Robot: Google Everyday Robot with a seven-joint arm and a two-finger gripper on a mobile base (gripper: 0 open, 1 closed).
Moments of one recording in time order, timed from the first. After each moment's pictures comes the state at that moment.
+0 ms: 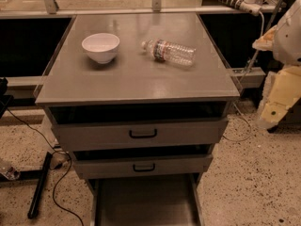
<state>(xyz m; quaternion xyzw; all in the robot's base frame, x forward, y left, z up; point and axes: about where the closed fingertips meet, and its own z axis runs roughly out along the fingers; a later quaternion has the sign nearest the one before) 0.438 -0.217 0.976 -0.60 0.78 -0.03 0.16</state>
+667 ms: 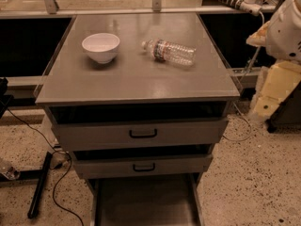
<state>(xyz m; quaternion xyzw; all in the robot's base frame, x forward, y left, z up) 0.450 -0.208 0.978 -0.61 0.77 -0.03 0.17</state>
